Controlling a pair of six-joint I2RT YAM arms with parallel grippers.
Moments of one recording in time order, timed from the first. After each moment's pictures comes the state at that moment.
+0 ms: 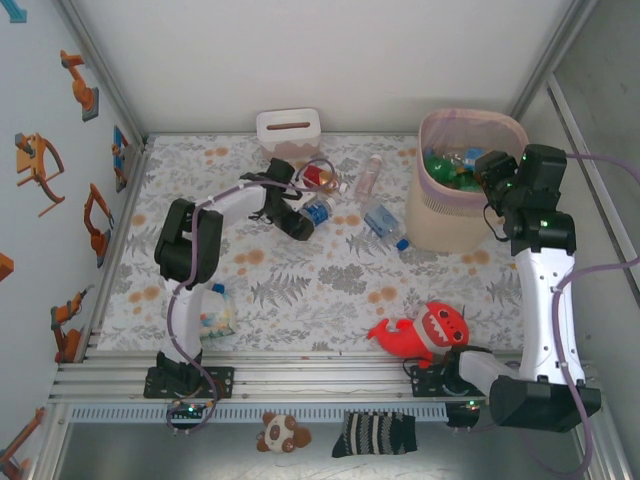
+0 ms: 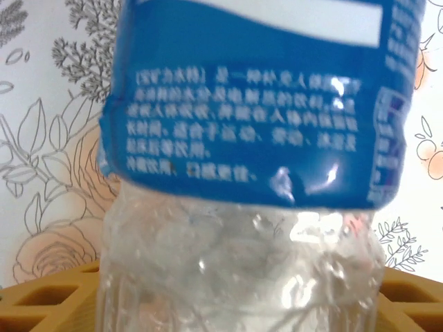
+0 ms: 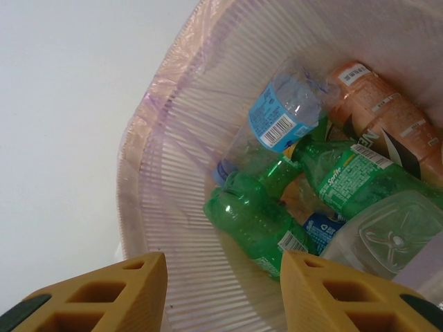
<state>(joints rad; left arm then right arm) -0.51 2.14 1.57 -0.70 0.28 0.27 -0.10 1.10 1.32 -0.70 -0.09 0.93</state>
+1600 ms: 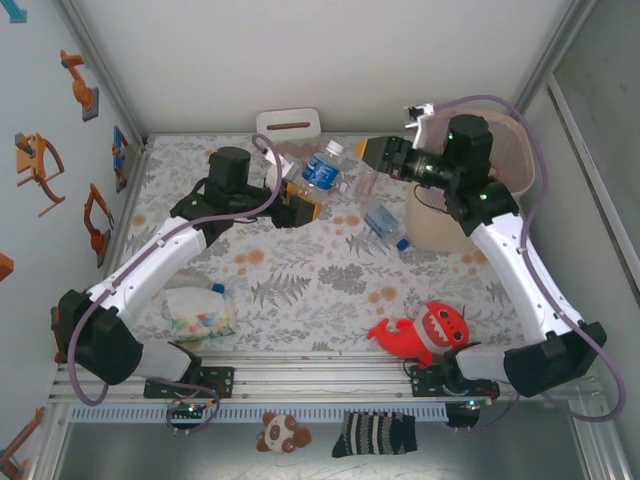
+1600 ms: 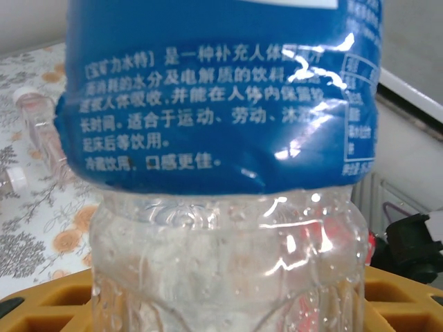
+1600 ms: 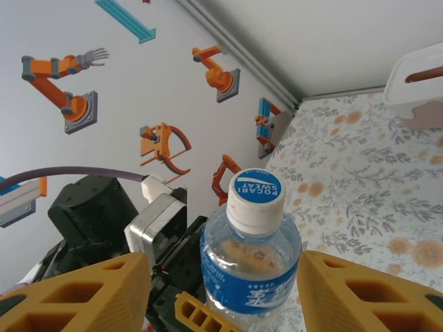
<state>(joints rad) -0.57 1.38 1.23 -0.34 0.71 -0.06 0.36 1.31 1.42 -0.30 -0.74 0.69</state>
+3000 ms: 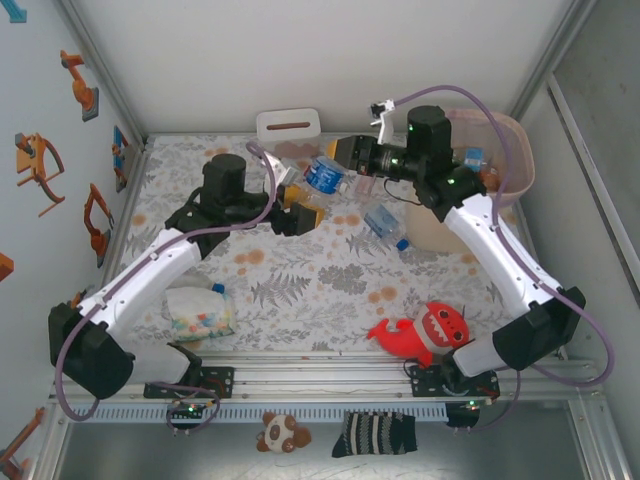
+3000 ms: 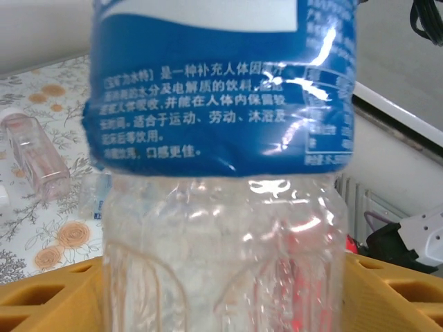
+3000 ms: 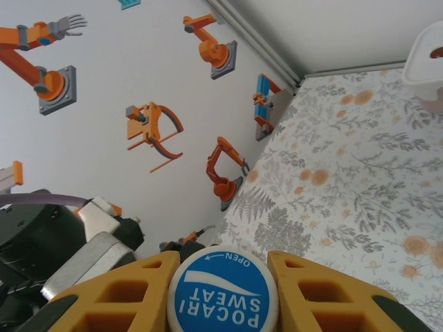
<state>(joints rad) -0.60 1.30 1.15 -0.27 0.69 -0.11 0.48 1.46 1.54 -0.36 -0.63 0.65</state>
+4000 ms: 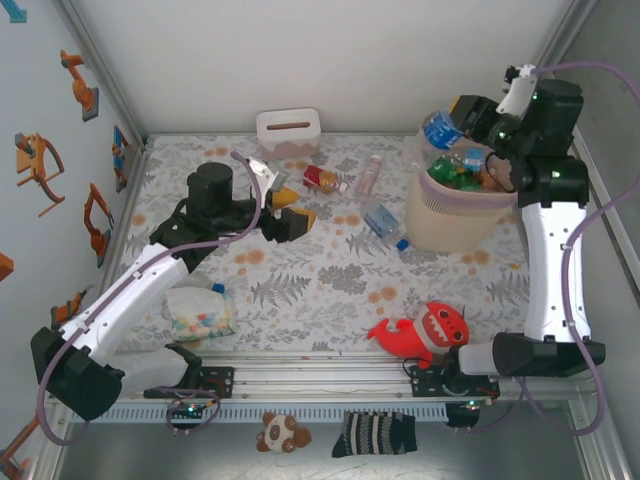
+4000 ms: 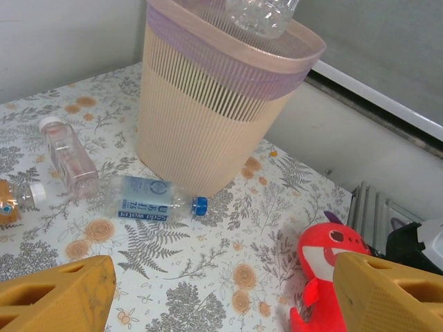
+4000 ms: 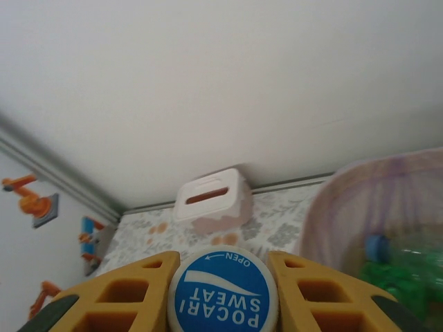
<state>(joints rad) -0.60 1.18 1.10 -0.29 0.61 -0.11 -0.02 1.37 1.83 -0.74 -0.41 0.41</state>
